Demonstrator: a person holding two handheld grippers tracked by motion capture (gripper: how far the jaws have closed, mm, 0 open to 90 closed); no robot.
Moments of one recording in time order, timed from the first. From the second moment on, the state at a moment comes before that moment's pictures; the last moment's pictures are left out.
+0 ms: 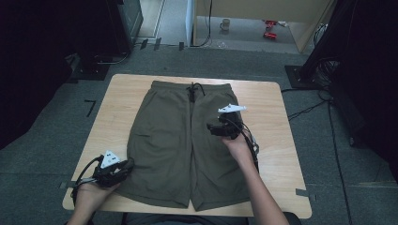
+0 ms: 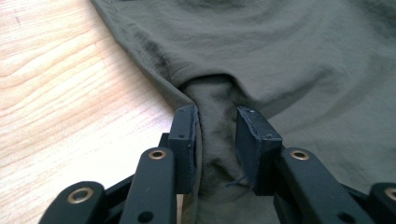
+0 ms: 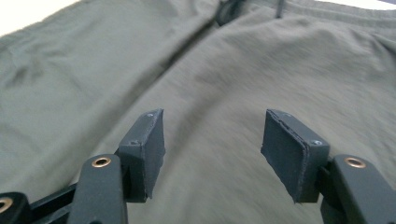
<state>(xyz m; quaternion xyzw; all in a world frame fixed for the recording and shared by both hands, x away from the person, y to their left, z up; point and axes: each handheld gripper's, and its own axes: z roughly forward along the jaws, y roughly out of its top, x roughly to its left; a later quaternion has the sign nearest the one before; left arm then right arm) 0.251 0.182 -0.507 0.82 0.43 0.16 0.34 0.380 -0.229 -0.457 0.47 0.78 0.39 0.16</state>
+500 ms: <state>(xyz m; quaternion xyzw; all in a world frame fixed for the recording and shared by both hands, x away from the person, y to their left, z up) 0.241 0.190 -0.507 0.82 0.43 0.15 0.35 0.417 -0.162 -0.458 0.44 0.78 0.41 0.16</state>
